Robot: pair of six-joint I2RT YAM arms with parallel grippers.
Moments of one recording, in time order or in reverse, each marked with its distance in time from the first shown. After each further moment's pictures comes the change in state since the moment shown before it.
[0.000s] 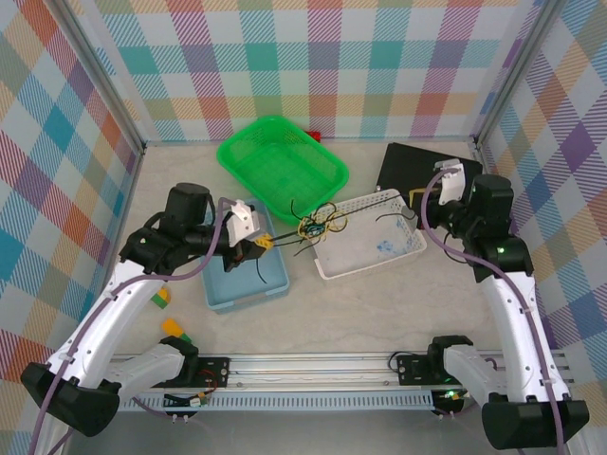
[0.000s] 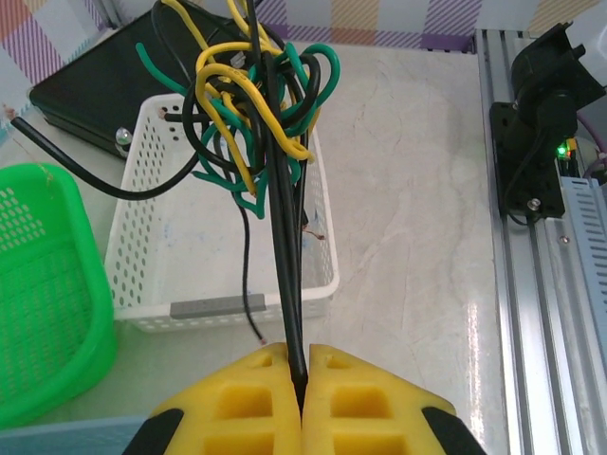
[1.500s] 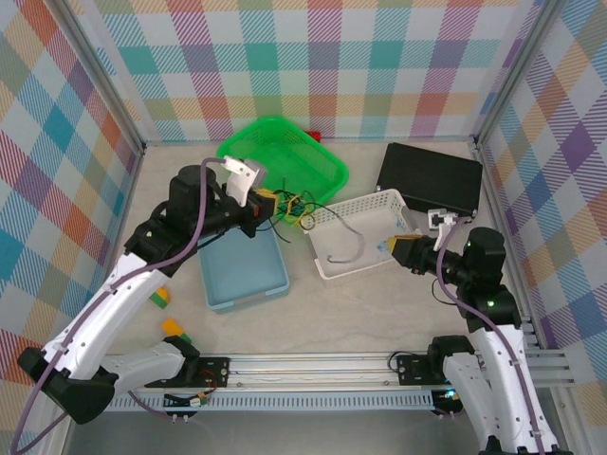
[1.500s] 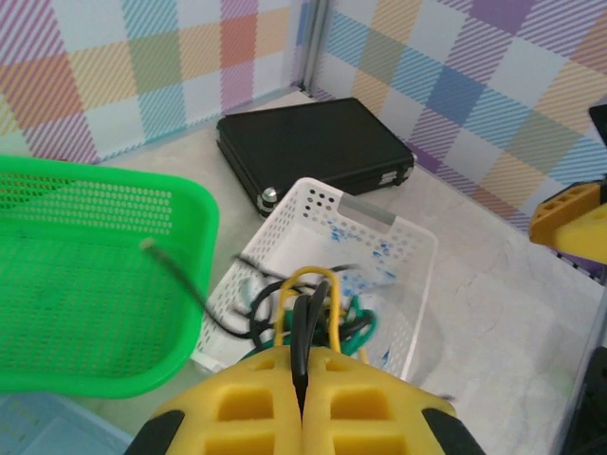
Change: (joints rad) left arm -0.162 0.047 0.113 0.288 -0.447 -0.689; right arm 0.016 -0.351 -0.403 0.150 -0.366 0.381
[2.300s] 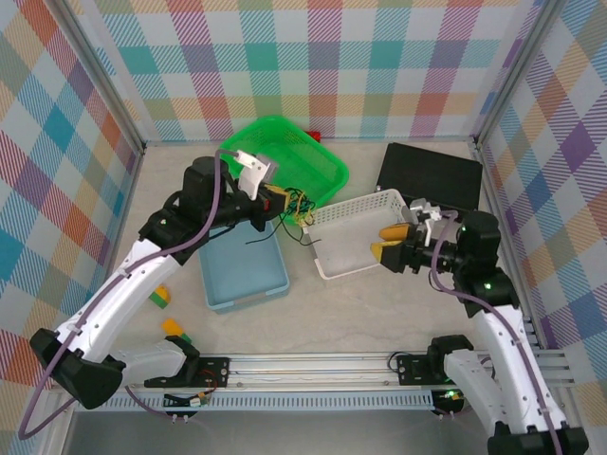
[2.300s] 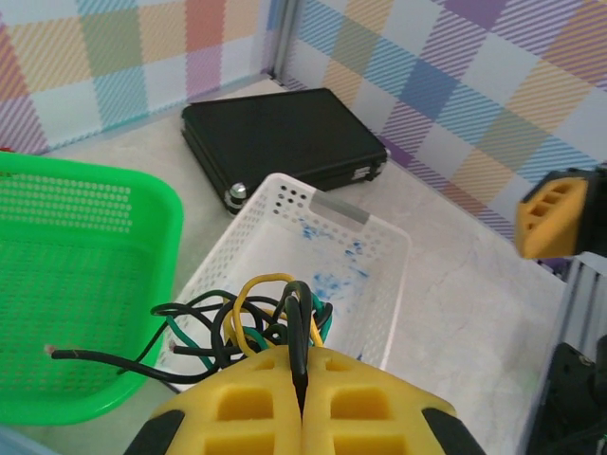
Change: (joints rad) left arm 0.000 0.113 0.053 0.021 0.109 -0.023; right arm 0.090 0.173 0.084 0.087 -0.259 -0.227
